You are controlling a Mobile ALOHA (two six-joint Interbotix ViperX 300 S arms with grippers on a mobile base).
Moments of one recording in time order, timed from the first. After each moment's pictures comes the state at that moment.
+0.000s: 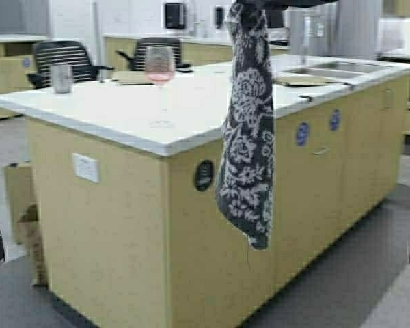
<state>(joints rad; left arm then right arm) -0.04 -0.68 1.21 0.04 -0.58 -0.14 0.56 -0.27 0.91 -0.10 -0.58 0.15</state>
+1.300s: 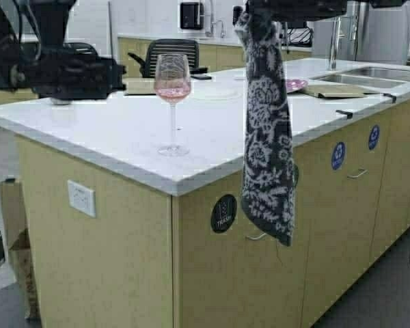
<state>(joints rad) -0.28 0.18 1.02 0.17 -1.04 -0.15 0.51 -0.23 0.96 -0.09 -0.69 0.15</state>
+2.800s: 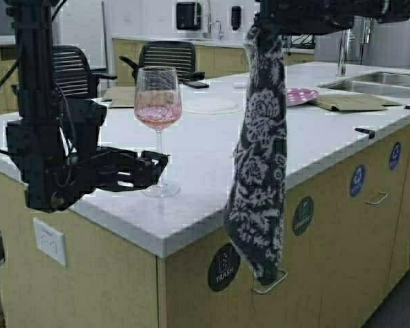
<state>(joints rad) -0.36 0.85 0.77 0.15 -1.65 -0.03 0.49 -0.19 0.99 -0.09 -0.74 0.15</state>
